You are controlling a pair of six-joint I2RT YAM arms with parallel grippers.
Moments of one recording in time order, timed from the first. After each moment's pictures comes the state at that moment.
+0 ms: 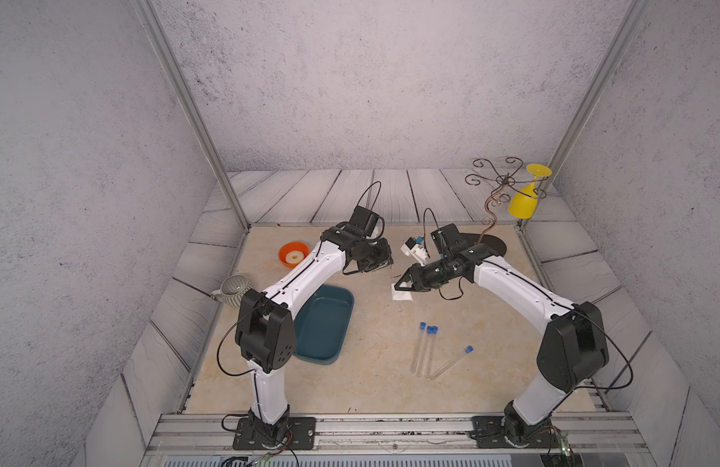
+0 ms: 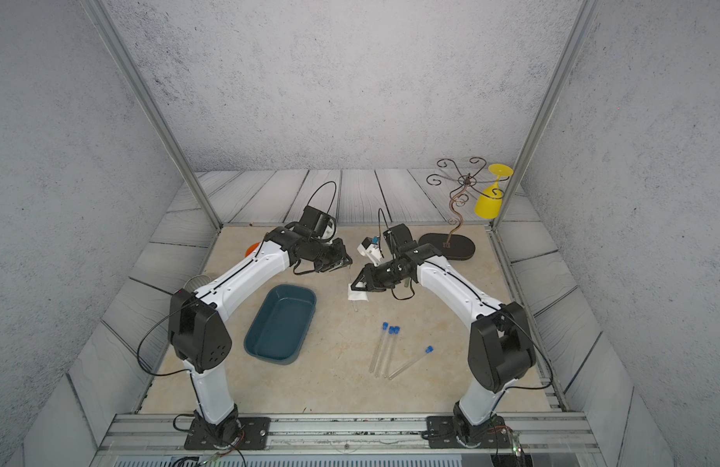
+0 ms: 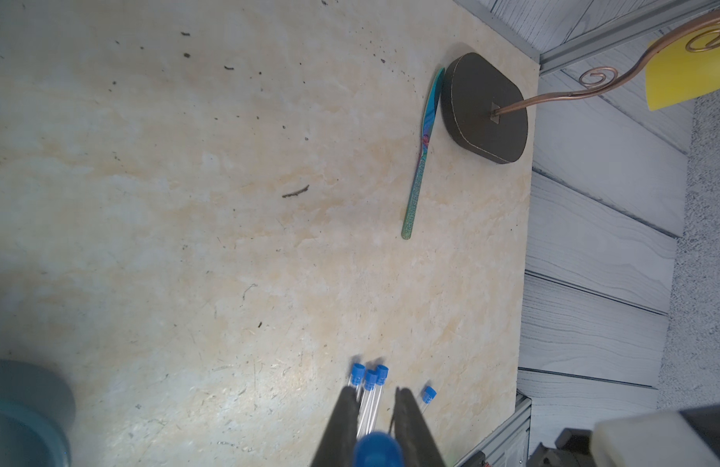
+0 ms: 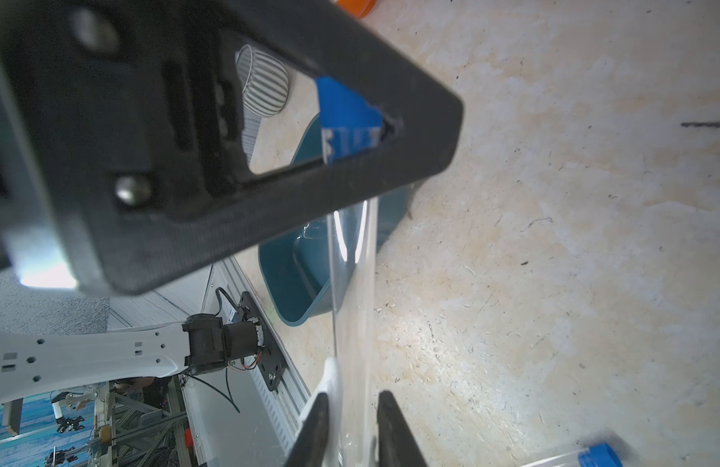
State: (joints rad) left arm -0.57 1.89 1.76 -0.77 0.32 -0.76; right arm 0.48 1.68 1.42 -0.74 -0.76 0.26
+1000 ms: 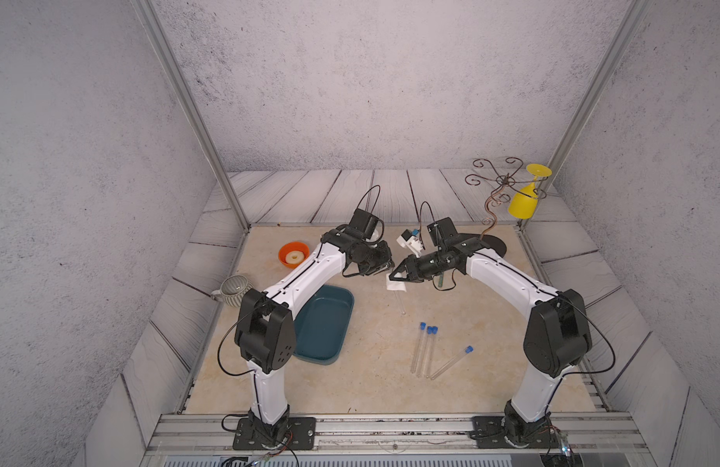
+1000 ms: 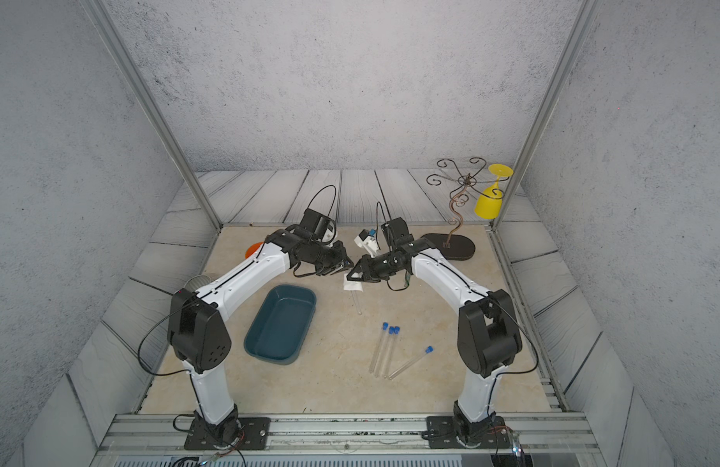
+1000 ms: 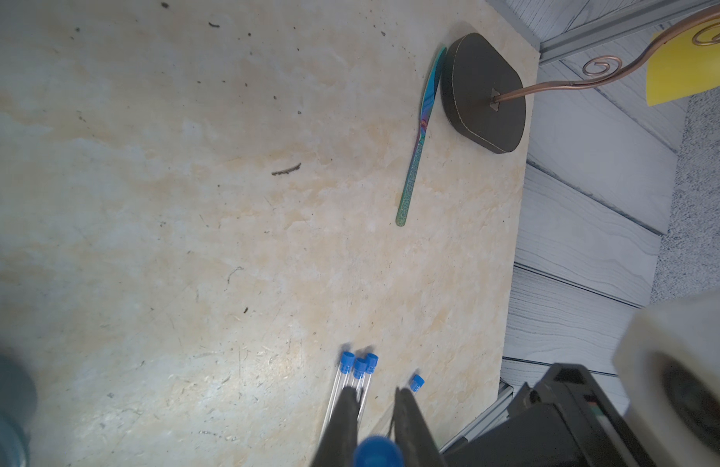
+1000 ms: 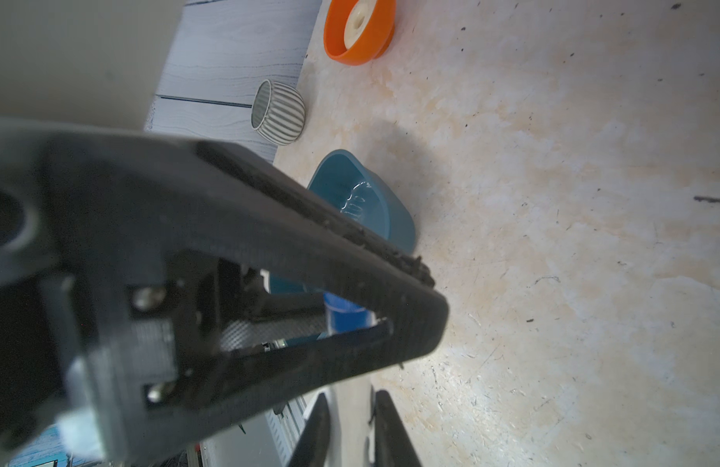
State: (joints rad) left arm -0.57 1.88 1.72 -0.75 0.38 -0.81; right arm 0.46 1.79 1.50 -0.67 -0.82 0.27
